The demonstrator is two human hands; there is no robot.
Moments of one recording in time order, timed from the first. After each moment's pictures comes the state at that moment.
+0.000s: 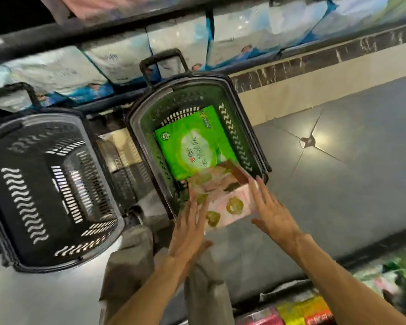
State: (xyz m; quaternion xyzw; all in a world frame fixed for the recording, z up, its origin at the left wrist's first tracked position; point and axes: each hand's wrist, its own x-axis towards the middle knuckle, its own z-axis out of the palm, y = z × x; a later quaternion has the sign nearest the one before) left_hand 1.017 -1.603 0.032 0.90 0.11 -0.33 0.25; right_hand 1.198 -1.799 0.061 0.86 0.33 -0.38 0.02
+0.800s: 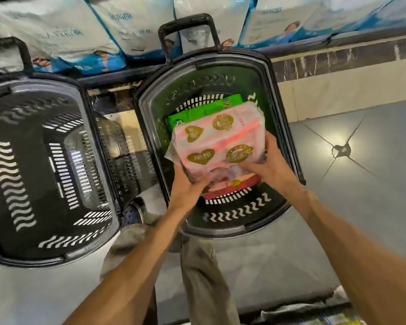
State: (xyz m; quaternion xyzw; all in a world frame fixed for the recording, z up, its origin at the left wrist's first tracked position) left_hand 1.099 -1.534 -0.056 0.59 0.48 -0.04 0.65; right_hand 1.292 -1.687 -0.046 0.80 0.12 -0.45 -0.38
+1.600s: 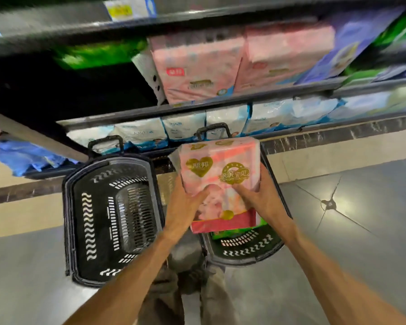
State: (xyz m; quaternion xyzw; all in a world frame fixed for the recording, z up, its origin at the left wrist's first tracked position) left_hand 1.082 -1.426 0.191 0.69 0.40 0.08 0.59; right_hand 1.243 -1.592 0.176 0.79 0.16 -0.32 -0.49
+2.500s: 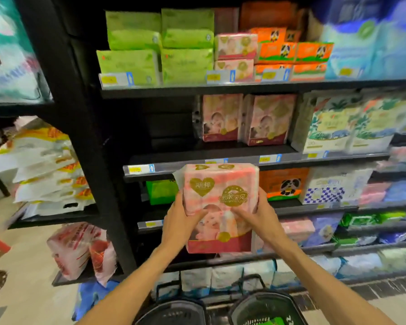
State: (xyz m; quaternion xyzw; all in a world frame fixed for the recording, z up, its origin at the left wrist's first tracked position) left_hand 0.968 -1.224 0.655 0.80 0.29 0.31 0.41; right_hand 1.146 -1.400 0.655 0.74 0.38 -0.08 -0.55
